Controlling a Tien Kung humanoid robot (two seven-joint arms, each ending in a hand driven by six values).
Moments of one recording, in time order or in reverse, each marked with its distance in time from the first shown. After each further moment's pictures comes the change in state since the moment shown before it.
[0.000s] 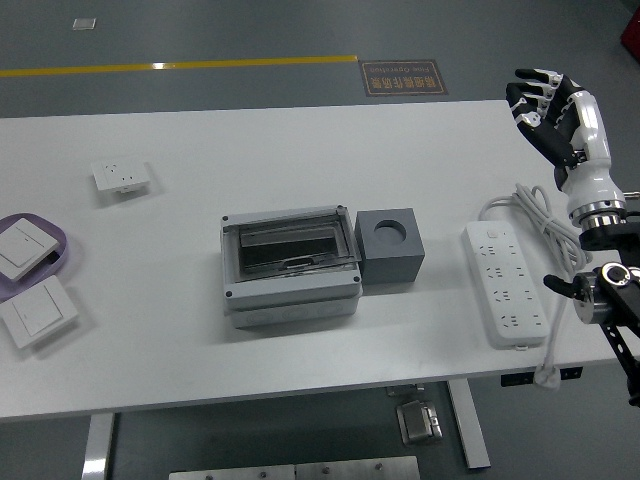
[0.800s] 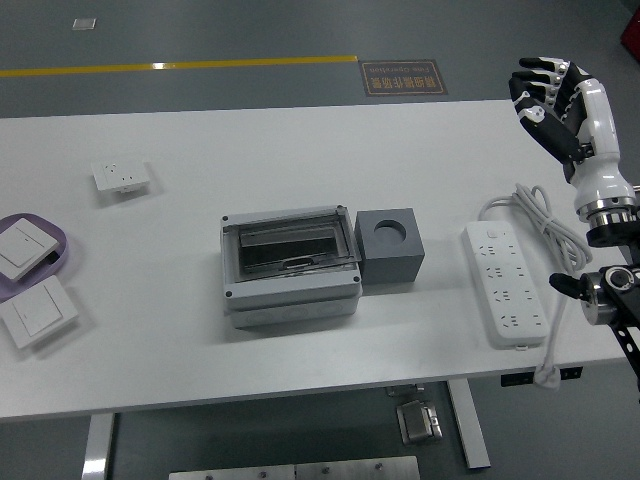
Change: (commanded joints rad) left arm 0.004 -0.002 -0.009 0.005 0.010 0.001 0.001; right arm -0.009 -0.015 0.004 0.048 -0.084 -0.023 0.001
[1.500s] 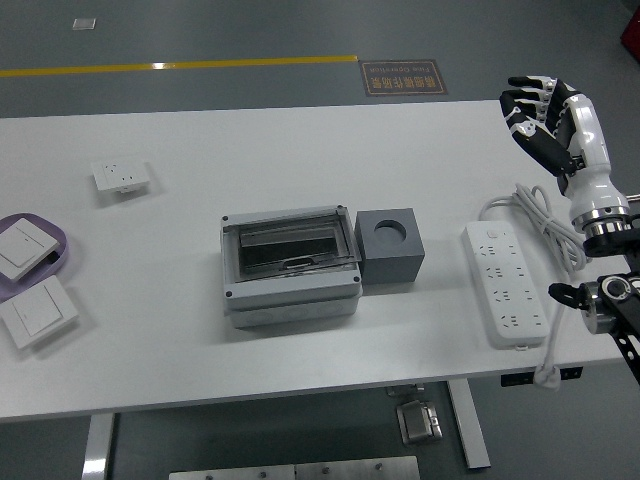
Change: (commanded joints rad) left arm -0.011 -0.001 0.019 -0.001 0.006 0.001 0.000; right arm -0.026 -0.009 0.006 0.009 -0.028 0.014 -0.027
